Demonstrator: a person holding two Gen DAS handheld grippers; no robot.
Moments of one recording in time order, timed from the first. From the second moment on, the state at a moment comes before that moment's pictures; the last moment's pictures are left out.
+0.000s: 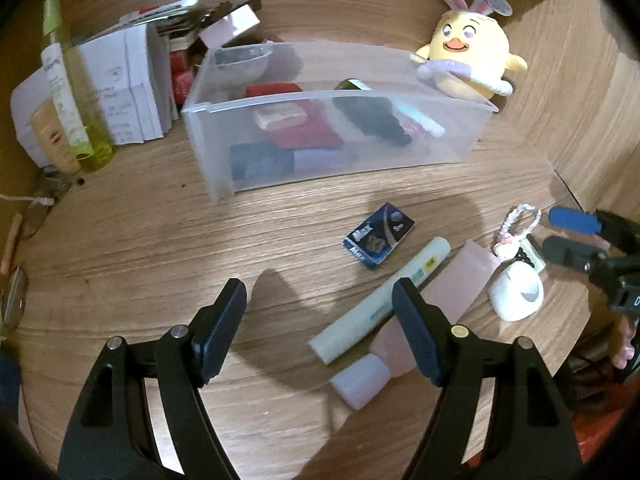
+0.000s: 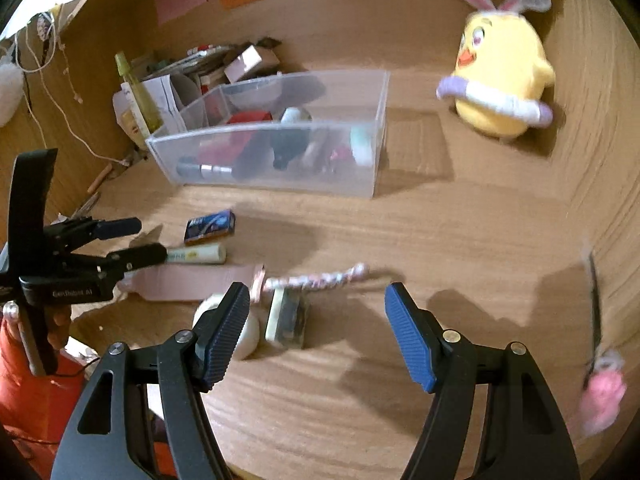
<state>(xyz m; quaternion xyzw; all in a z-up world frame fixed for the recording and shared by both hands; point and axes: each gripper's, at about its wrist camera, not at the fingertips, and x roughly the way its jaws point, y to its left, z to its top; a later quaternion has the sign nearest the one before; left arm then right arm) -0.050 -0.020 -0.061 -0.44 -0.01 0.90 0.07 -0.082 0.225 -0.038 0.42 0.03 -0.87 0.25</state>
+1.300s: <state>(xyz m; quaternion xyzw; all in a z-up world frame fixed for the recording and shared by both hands) -0.052 -0.021 -0.059 -0.46 0.00 0.88 0.10 -0.088 0.222 -0.059 0.45 0.00 -0.86 0.26</state>
